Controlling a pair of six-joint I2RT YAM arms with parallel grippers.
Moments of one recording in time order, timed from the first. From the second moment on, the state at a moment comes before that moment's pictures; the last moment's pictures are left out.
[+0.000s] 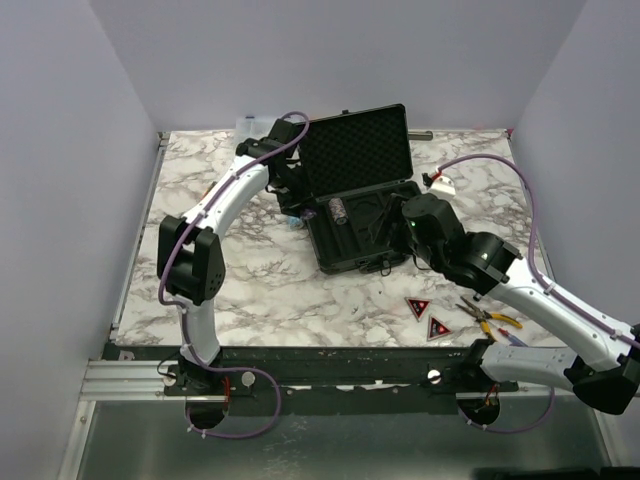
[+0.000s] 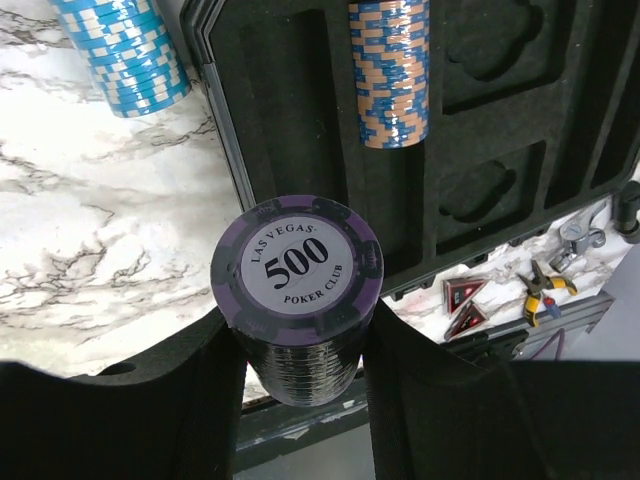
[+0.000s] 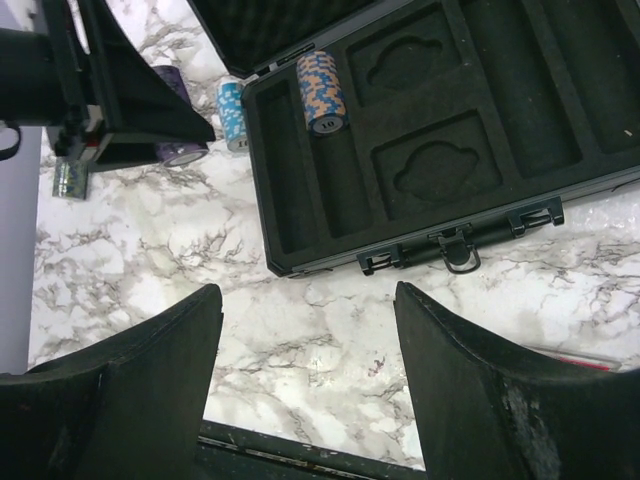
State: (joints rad) left arm -0.41 1.90 1.79 -1.01 0.27 -0.65; right arm 0.87 1.10 1.17 -0.68 0.49 0.82
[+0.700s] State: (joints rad) left arm -0.47 2.10 1.88 -1.01 0.29 -0.70; right arm 0.87 1.03 1.17 -0.77 0.50 0.93
